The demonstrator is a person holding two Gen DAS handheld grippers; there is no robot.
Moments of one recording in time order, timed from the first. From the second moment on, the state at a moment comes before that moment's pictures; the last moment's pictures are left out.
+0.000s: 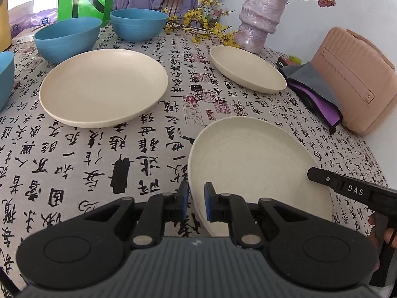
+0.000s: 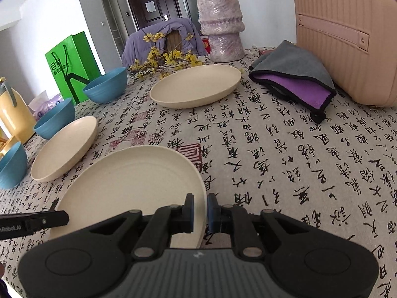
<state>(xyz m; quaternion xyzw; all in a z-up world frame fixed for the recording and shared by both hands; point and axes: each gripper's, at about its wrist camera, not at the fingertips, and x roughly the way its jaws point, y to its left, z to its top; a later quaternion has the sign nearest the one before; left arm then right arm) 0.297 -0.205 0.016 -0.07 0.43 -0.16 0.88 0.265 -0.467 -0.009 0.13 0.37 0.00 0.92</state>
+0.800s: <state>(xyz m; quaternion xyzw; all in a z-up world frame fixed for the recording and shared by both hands) 0.189 -0.141 0.040 -0.03 0.34 -0.14 0.93 0.169 -0.413 0.013 0.04 0.30 -0.01 0.95</state>
